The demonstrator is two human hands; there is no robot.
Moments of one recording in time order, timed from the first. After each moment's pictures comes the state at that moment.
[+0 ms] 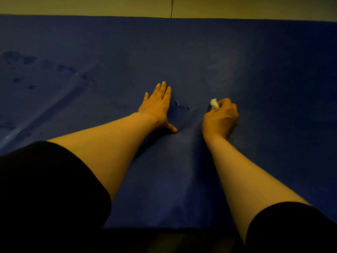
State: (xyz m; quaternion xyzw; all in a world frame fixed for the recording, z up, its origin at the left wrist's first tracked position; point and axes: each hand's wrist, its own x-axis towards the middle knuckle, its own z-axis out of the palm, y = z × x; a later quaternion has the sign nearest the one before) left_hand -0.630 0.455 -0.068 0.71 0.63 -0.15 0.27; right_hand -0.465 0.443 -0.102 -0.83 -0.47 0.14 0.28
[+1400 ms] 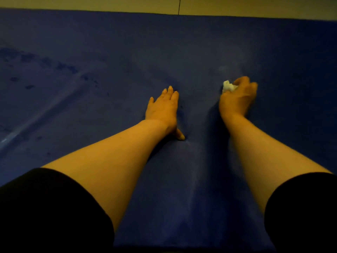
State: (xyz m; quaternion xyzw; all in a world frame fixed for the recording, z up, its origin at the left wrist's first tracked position) left_hand -0.624 0.461 -0.070 0.68 0.66 -0.15 0.28; right_hand -0.452 0.513 -0.101 -0.82 -0.49 0.13 0.27
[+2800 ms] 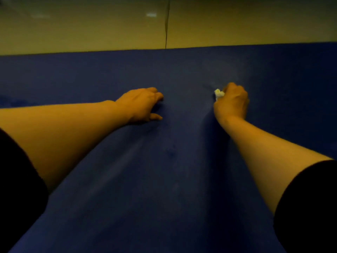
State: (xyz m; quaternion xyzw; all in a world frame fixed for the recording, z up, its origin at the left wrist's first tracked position) left_hand -0.674 0.584 -0.041 0.80 0.54 -0.19 0.18; right_hand -0.447 0.597 -0.092 -0.79 -0.57 0.14 0.17
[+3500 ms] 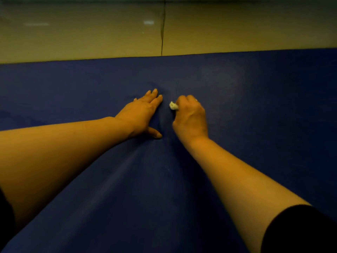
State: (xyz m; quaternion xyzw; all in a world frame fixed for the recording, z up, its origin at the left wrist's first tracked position) left_hand -0.673 0.597 -0.080 0.77 0.57 -0.16 0.23; right_hand -0.524 0.585 -0.110 -0.62 -0.73 0.14 0.26
